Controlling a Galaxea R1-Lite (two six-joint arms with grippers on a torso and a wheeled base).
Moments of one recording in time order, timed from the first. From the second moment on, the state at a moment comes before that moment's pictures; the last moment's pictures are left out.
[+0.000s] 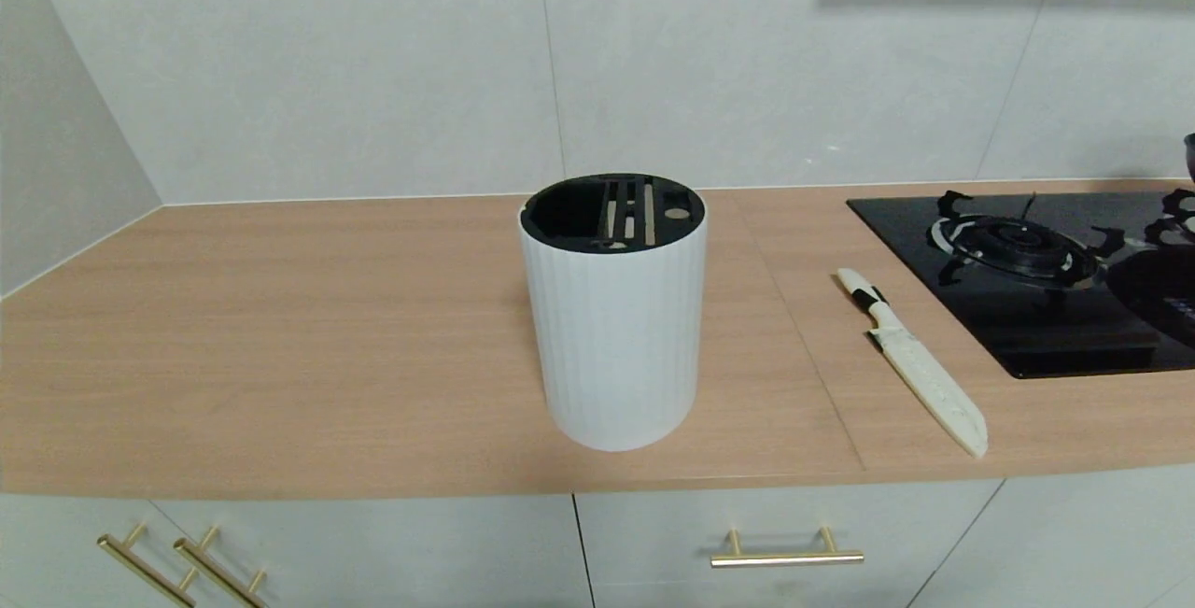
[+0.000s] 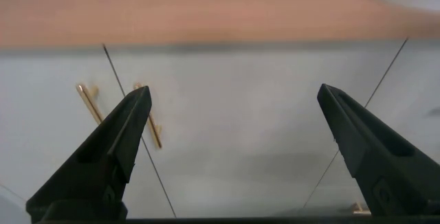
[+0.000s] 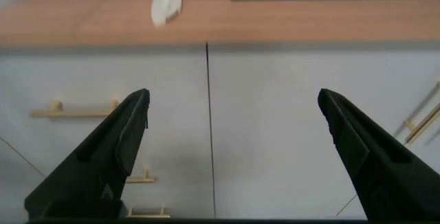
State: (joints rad) left arm 0.00 0.00 0.00 0.00 0.01 0.00; right arm 0.00 0.00 0.00 0.00 -0.01 -0.01
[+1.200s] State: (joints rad) left arm 0.00 0.00 0.00 0.00 0.01 0.00; right arm 0.00 0.00 0.00 0.00 -0.01 -0.01
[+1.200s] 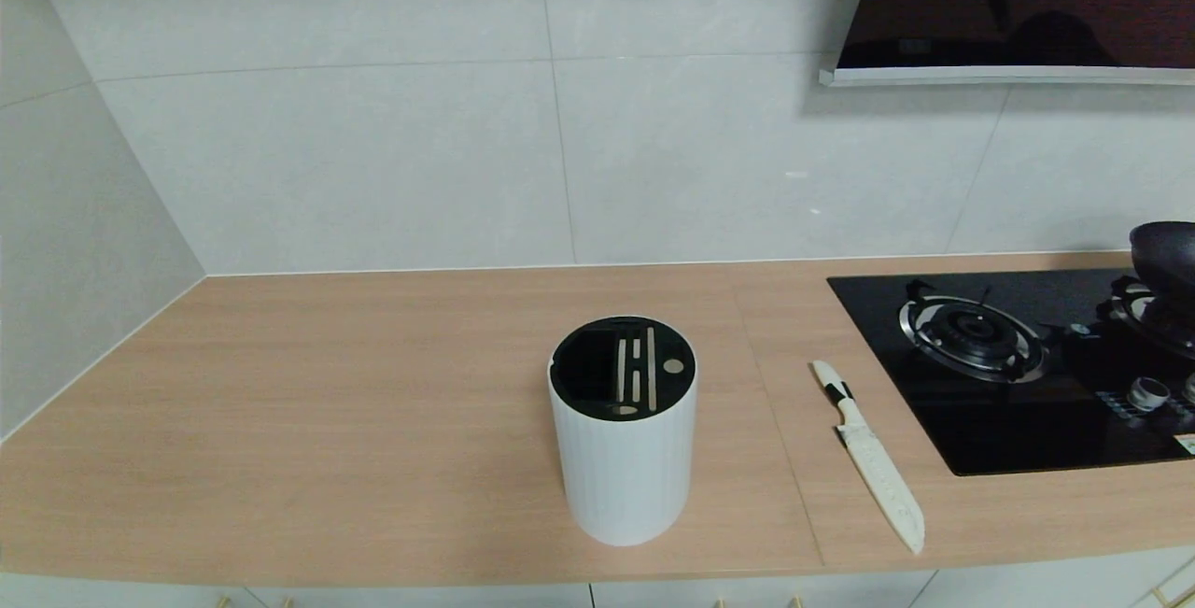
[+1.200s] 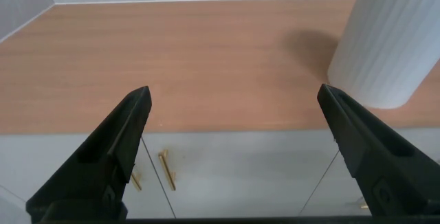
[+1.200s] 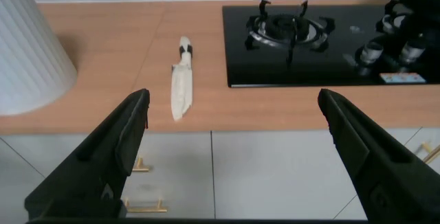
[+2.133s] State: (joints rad) left arm 0.00 0.00 0.00 0.00 0.01 0.00; right arm 0.00 0.00 0.00 0.00 0.00 -0.07
